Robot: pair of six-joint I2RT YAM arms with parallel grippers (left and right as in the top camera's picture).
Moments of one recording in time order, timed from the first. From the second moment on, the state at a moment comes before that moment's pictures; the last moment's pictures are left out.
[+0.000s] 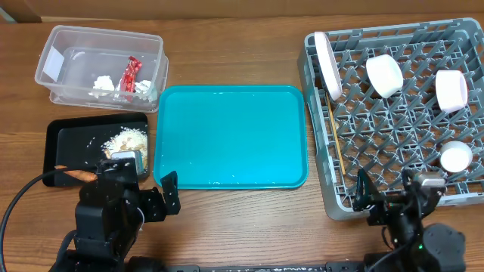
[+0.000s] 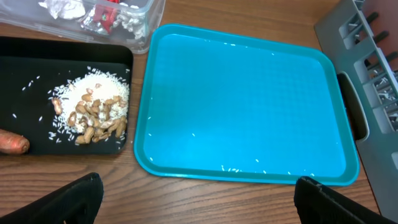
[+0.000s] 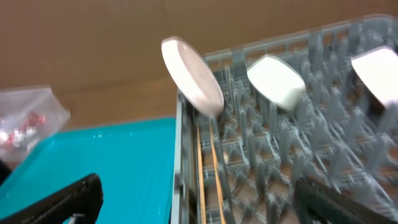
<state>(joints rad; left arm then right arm) -0.15 0.58 0.92 -1.05 0.00 -0.28 0.09 0.08 0.51 -0.69 -0.02 0.23</state>
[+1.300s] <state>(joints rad) -0.15 0.58 0.91 -1.05 0.00 -0.28 0.09 0.01 0.02 -0.03 -0.09 0.08</state>
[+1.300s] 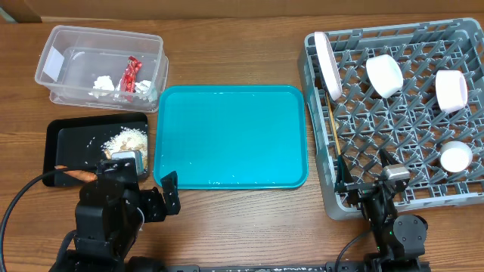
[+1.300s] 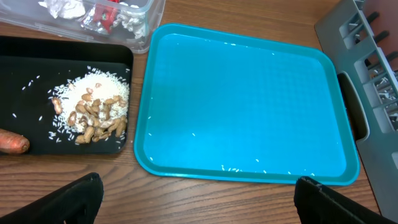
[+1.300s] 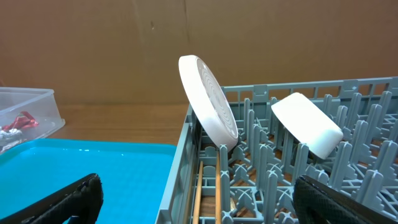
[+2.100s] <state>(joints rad) -0.14 0.45 0.85 -1.03 -0.05 -0.24 0.09 0.01 0.02 -0.03 -0.09 0.08</state>
